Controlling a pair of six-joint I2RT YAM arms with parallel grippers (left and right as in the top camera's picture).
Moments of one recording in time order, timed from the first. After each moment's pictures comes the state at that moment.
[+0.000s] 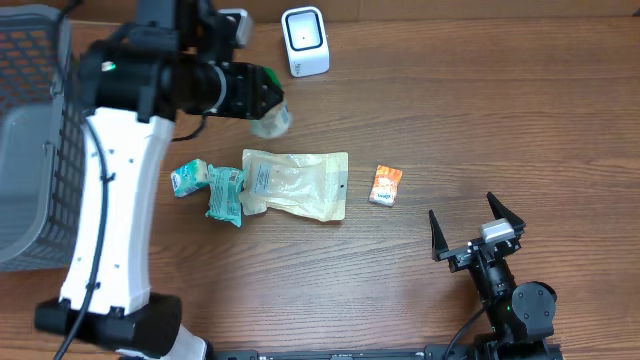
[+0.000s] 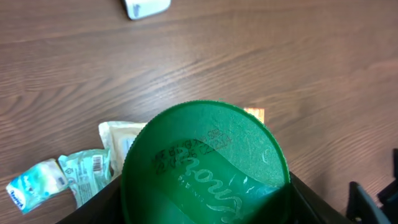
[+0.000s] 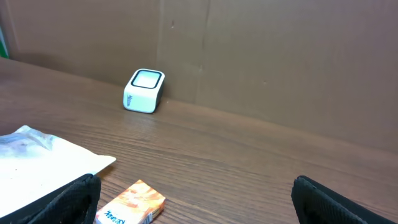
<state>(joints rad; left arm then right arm) -0.21 1.75 2.10 -1.39 0.32 -0.10 0.12 0.01 0.02 -0.02 -0.15 -0.14</state>
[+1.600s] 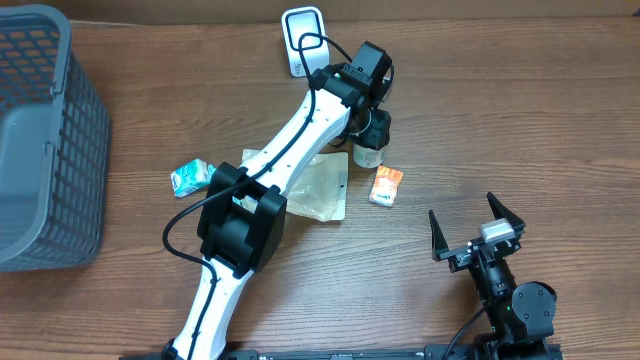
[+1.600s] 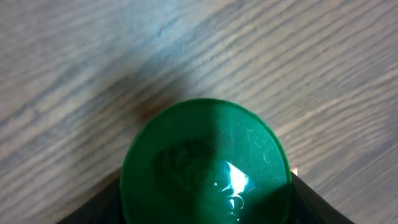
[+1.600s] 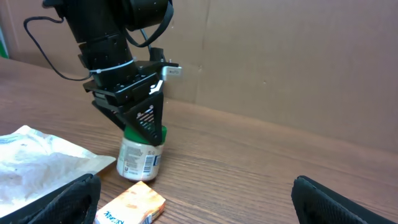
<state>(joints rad) -0.59 2.34 2.10 -1.01 0.16 -0.22 0.12 0.01 0.02 -0.02 -0.15 -0.14</state>
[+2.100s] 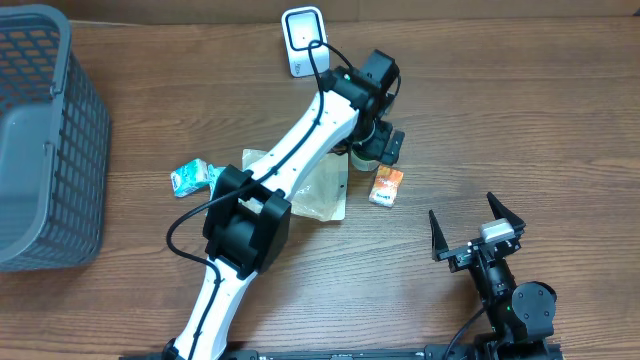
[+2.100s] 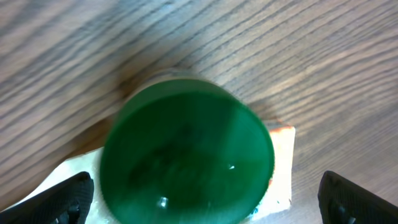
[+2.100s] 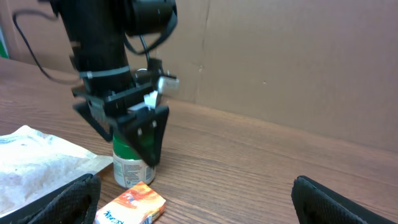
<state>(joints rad) -0.61 2.35 2.16 -1.17 0.16 -0.24 0.12 0.01 0.02 -0.02 -0.15 -0.14</state>
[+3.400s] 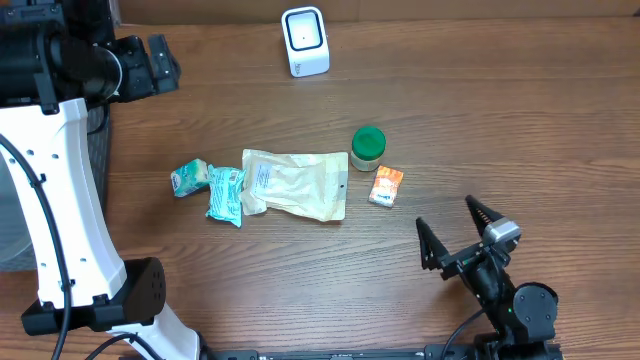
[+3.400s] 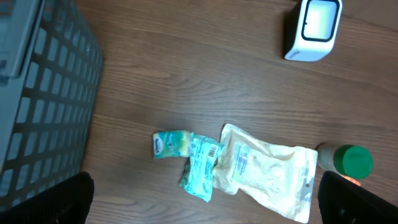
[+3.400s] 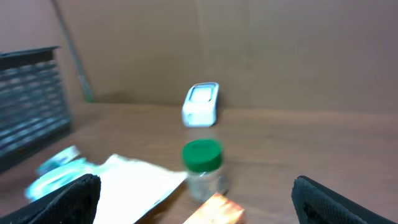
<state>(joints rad) 0.09 1.86 2.51 -1.69 0.04 -0.20 0.12 0.01 0.02 0.00 -0.34 0.17</state>
